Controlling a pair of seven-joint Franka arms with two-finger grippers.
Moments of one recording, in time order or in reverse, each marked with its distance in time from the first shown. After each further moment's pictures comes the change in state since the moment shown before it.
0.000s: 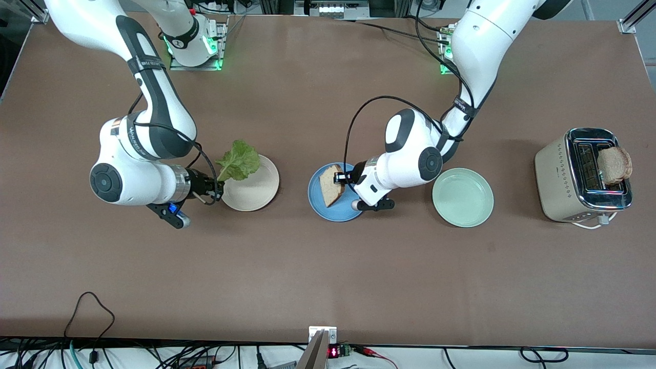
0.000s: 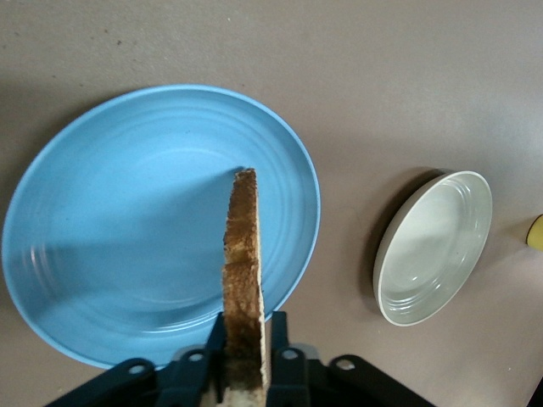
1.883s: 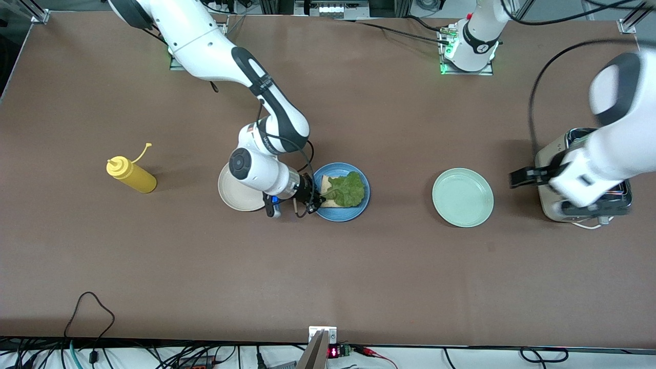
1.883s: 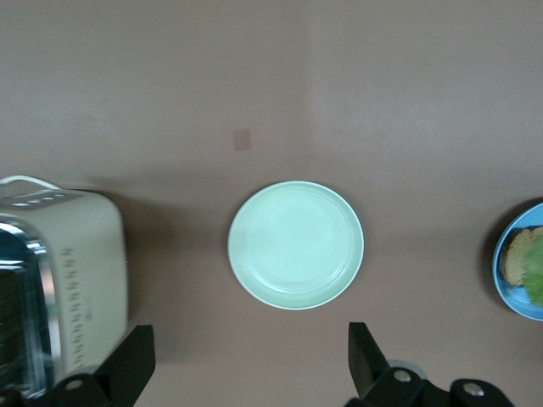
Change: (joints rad) left arm 0.393 -0.365 0.140 0.265 0.635 -0.747 0.160; right arm 0.381 0.313 0.006 0.089 0.376 0.659 0.641
